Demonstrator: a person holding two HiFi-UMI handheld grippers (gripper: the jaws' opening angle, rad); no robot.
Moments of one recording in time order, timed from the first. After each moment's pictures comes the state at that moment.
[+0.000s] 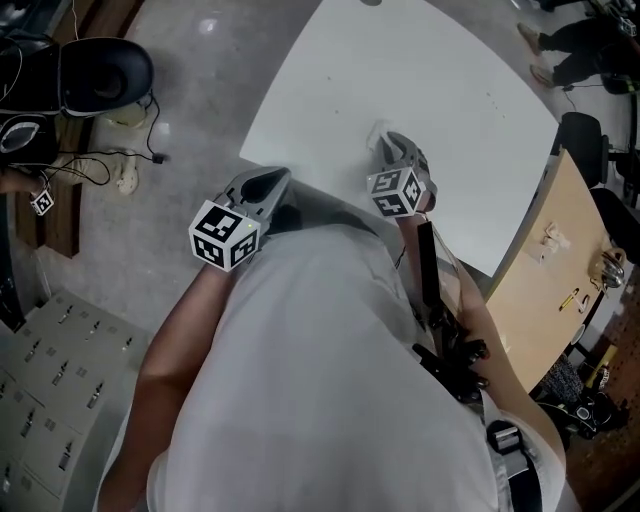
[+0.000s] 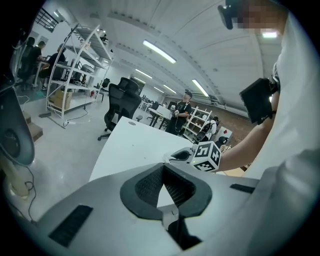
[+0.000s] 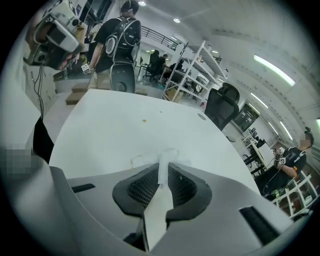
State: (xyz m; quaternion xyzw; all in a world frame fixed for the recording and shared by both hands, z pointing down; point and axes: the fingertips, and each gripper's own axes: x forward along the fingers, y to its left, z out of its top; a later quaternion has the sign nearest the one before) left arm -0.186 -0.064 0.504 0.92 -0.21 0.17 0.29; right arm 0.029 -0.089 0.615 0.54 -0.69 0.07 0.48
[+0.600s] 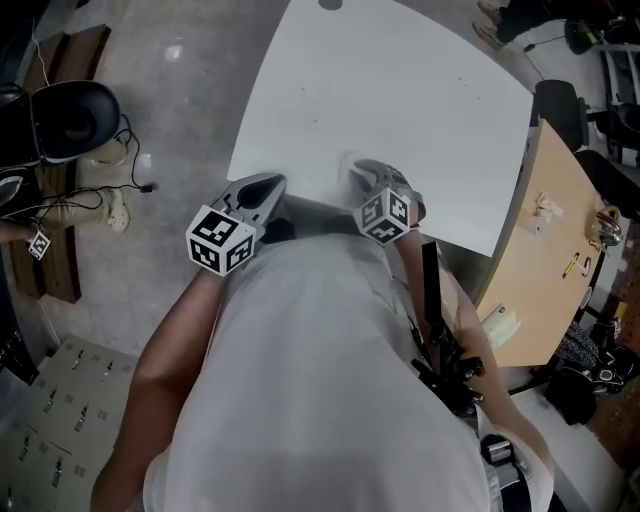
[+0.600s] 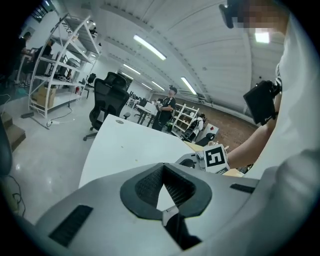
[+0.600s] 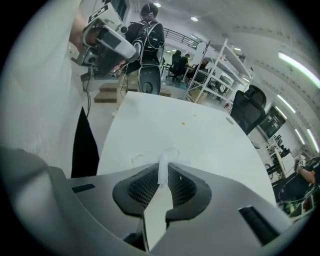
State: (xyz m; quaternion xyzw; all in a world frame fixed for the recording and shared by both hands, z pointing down) left arm -0.169 -0.071 0.507 0.94 -0.13 0.17 0.28; right arm -0.027 -0.030 0.621 0.41 -0.75 0.09 0.51
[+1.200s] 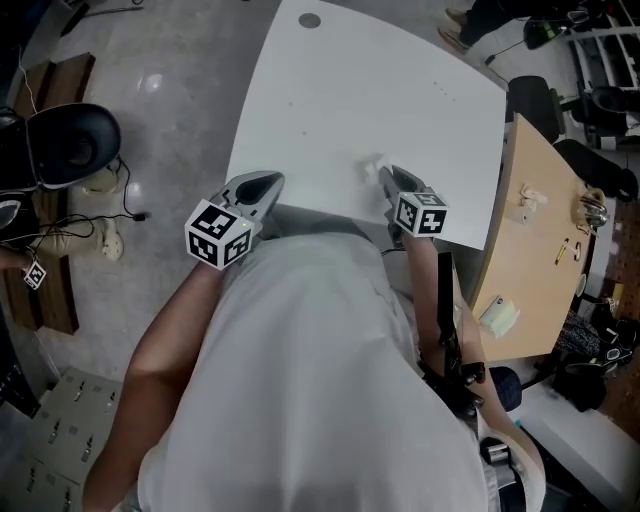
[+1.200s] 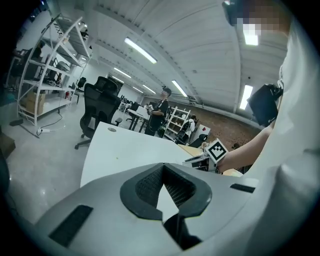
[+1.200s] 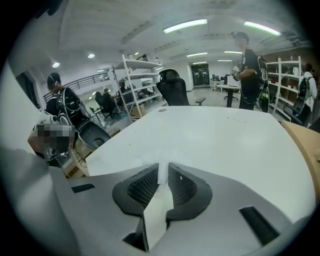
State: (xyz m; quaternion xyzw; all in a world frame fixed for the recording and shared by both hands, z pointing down) left arm -0.156 -0.087 0.491 0.95 -0.09 0.15 0.25; right arm 0.079 -0.007 0.576 0.68 -0.62 0.35 0.18
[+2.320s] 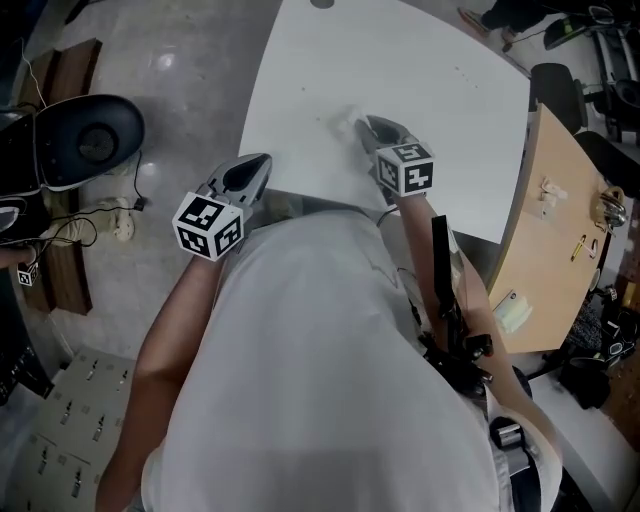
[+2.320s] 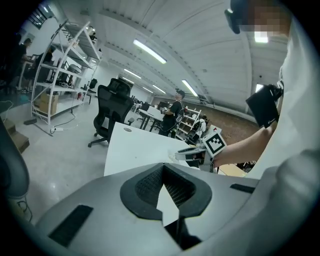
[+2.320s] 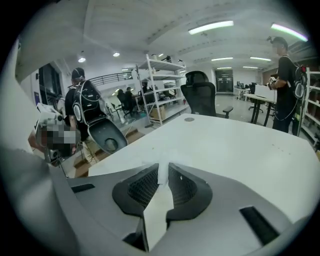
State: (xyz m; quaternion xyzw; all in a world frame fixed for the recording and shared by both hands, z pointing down) left arm -0.185 -0.121 0.499 0.94 -0.15 0.16 0.26; right arm 0.017 -0.116 0.566 0.60 -0.72 0.29 0.21
